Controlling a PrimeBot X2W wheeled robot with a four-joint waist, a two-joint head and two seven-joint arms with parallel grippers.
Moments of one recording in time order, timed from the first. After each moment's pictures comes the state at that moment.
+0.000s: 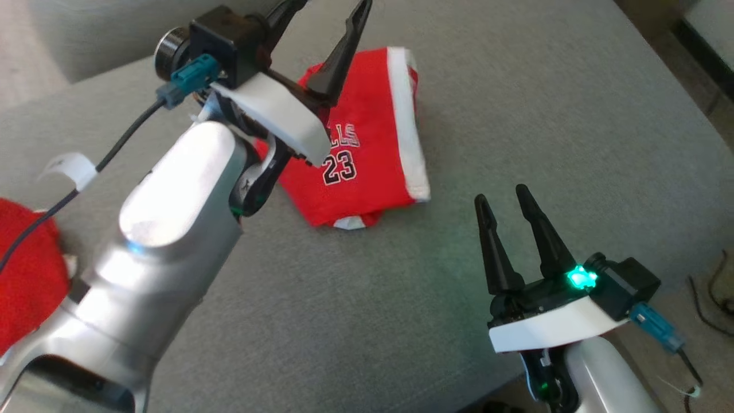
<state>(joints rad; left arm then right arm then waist) -0.92 0.22 -0.71 0.37 -0.60 -0.08 0.01 -0.10 -0.05 0.32 0.09 0.34 0.12 -0.25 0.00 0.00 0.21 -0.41</state>
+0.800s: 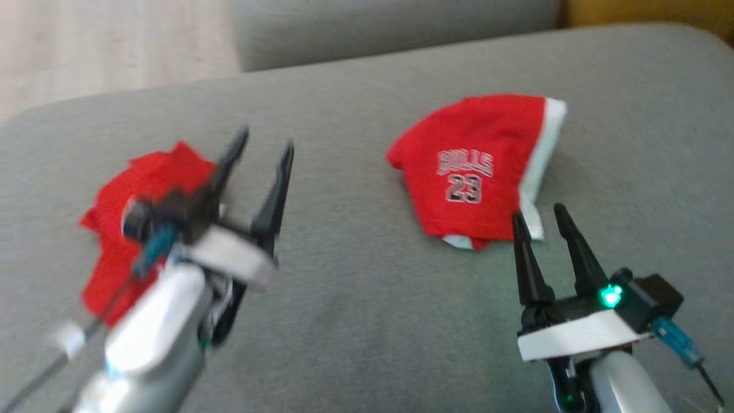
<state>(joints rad) -0.58 0.33 -0.70 0.38 -0.61 0.01 -0.22 -0.05 -0.05 0.20 0.13 0.28 0.12 -0.25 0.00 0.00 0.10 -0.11</state>
